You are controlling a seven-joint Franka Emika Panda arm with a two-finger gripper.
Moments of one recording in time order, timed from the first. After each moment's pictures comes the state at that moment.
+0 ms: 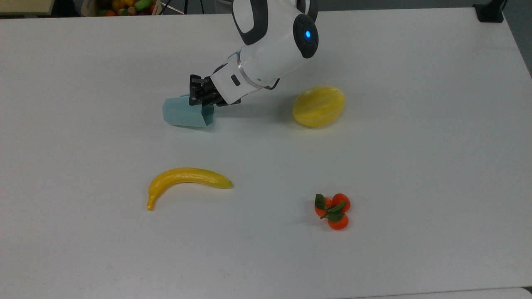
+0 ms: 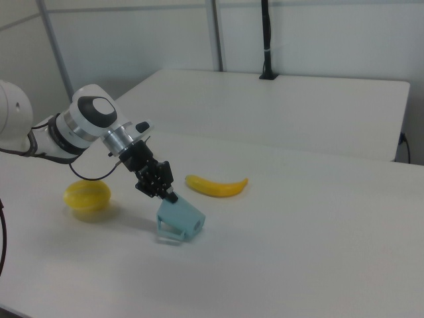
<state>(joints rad) 0.29 0.40 -0.09 -1.74 -0.69 1.85 0.39</state>
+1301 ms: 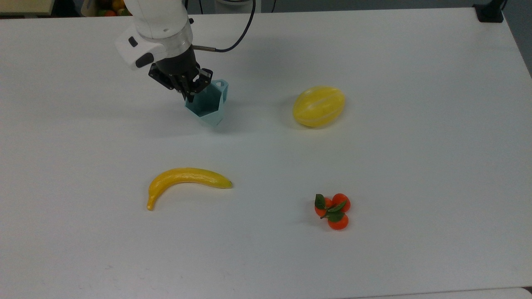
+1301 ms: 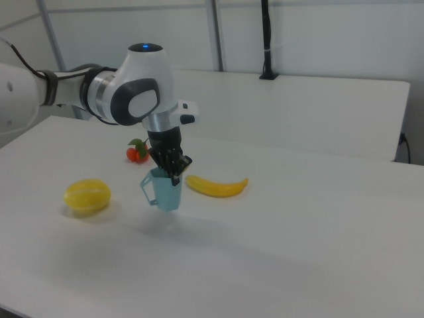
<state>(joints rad) 0.23 0.26 -0.32 -1.74 0.12 2.03 -0.03</state>
